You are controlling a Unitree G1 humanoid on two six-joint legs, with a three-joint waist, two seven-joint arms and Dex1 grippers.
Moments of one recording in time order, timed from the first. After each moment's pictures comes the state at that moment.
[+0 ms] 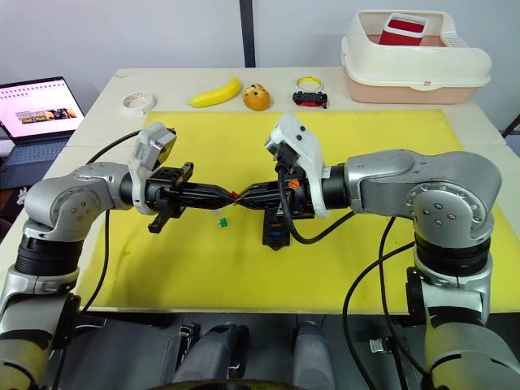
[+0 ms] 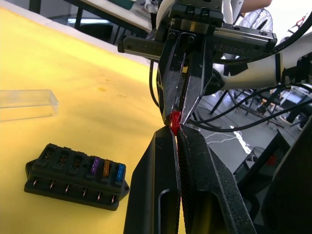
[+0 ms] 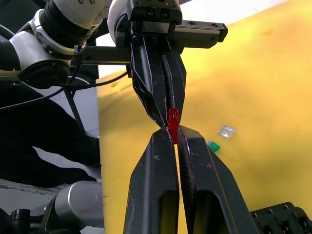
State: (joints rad) left arm -0.68 0.63 -0.03 -0.11 -0.79 0.91 -1.30; right arm -0.86 -0.63 -0.04 -0.50 1.12 1.46 0.54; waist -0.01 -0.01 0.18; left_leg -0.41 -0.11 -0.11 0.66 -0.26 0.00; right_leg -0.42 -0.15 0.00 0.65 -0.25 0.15
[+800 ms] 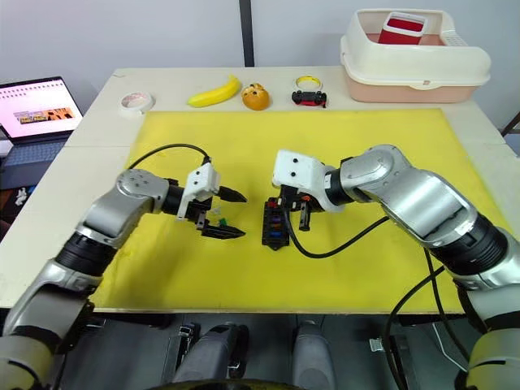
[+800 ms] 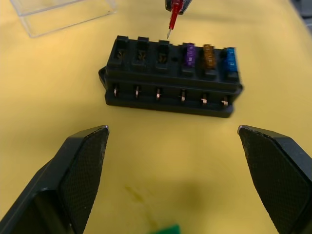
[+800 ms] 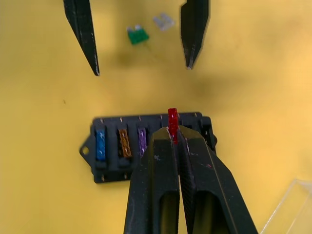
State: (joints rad) left arm -0.71 0.55 -0.34 0.18 -0.25 0.33 -1.26; right arm -0.91 -0.95 0.53 -0.36 0.38 0.86 0.97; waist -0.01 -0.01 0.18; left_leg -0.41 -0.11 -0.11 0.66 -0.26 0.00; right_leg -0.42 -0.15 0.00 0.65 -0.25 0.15
